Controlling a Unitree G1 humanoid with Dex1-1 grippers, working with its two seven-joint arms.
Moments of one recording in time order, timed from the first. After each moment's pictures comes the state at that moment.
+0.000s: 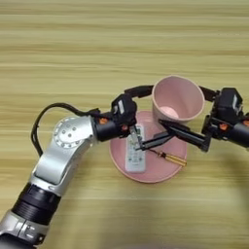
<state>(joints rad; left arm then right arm) -0.23 0.30 -0.30 -0.11 -0.31 -0.04 -0.92 -0.09 -0.50 0.08 -0.47 0.50 0.25 0.86</state>
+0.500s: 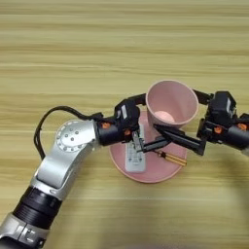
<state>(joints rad) -0.22 0.30 -0.32 -0.11 -0.31 -0.04 -0.91 -0.09 -0.50 0.11 -0.47 0.50 0.25 0.86</state>
